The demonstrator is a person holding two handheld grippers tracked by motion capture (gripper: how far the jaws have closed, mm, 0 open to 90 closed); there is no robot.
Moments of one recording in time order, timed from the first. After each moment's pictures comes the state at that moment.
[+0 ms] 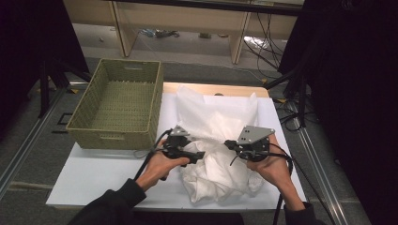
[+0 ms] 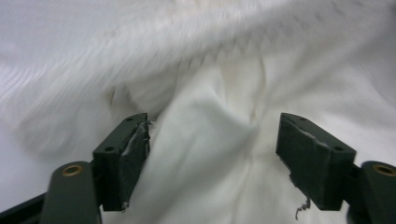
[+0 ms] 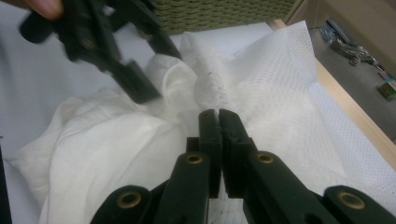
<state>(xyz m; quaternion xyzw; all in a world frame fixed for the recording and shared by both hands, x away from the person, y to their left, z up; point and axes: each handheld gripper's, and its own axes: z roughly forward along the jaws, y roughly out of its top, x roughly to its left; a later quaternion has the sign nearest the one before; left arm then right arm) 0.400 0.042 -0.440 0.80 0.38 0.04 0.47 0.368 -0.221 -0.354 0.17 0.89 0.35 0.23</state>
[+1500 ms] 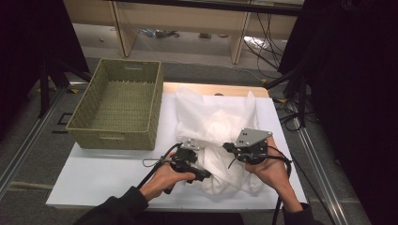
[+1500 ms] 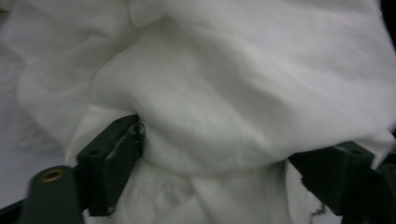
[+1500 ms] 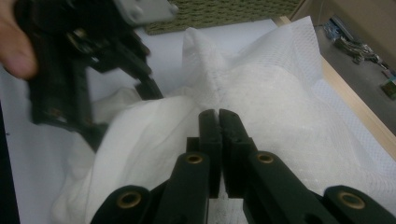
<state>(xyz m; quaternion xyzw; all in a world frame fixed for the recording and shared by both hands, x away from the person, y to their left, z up) 0.387 0.000 -0.469 0.82 0.36 -0.02 0.44 0.363 -0.217 -0.359 0.17 0.89 0.35 0.22</state>
